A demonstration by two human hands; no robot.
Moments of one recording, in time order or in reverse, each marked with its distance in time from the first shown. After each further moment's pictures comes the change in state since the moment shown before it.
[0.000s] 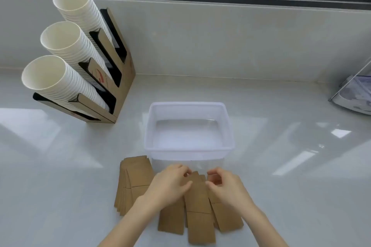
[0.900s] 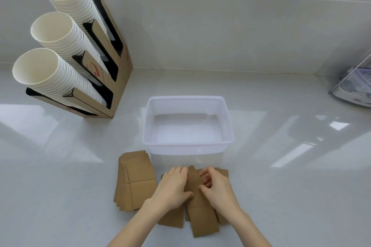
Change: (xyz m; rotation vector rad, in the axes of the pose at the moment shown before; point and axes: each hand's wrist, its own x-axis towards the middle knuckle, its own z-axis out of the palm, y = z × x) left_hand 0.003 -0.002 0.031 0.085 -0.113 -0.053; right_hand 0.002 0.010 0.035 -0.003 0.045 -0.040
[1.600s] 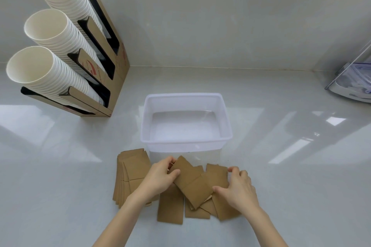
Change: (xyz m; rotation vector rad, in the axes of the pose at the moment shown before) left_hand -0.006 -0.018 -0.028 -0.545 0.074 -0.124; right_hand -0.009 0.025 -0.028 -0.302 0.016 0.288
